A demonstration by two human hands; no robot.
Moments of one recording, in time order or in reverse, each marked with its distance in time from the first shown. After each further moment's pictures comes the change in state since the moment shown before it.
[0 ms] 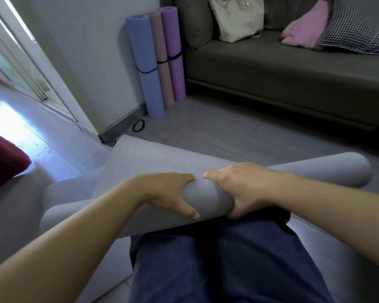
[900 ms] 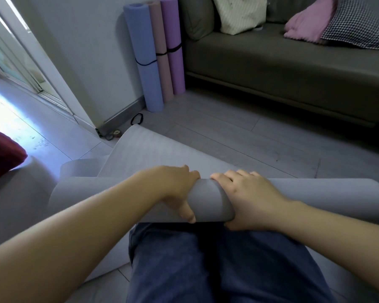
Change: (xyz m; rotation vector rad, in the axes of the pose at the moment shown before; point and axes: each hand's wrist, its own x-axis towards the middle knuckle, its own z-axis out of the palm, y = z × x) left_hand 0.011 0.017 0.001 0.451 -0.042 -0.076; right_hand -0.010 -0.012 0.037 -0.011 0.149 0.147
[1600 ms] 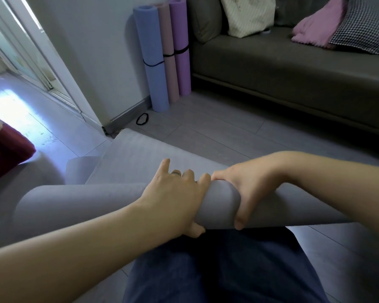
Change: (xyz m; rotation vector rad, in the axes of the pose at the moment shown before) left_hand -0.049 0.033 0.016 0.274 0.384 -0.037; right_hand 0.026 0.019 -0.063 0.348 -0.644 -0.110
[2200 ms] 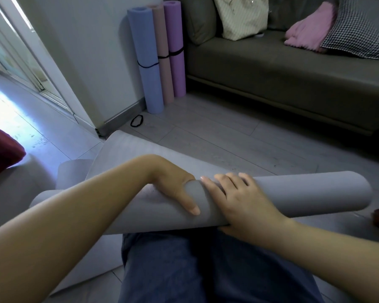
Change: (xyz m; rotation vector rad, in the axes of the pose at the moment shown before) left_hand 0.071 -0.052 0.012 -0.653 -0.690 0.153; right_hand 0.021 0.006 0.094 -0.594 0.889 0.051
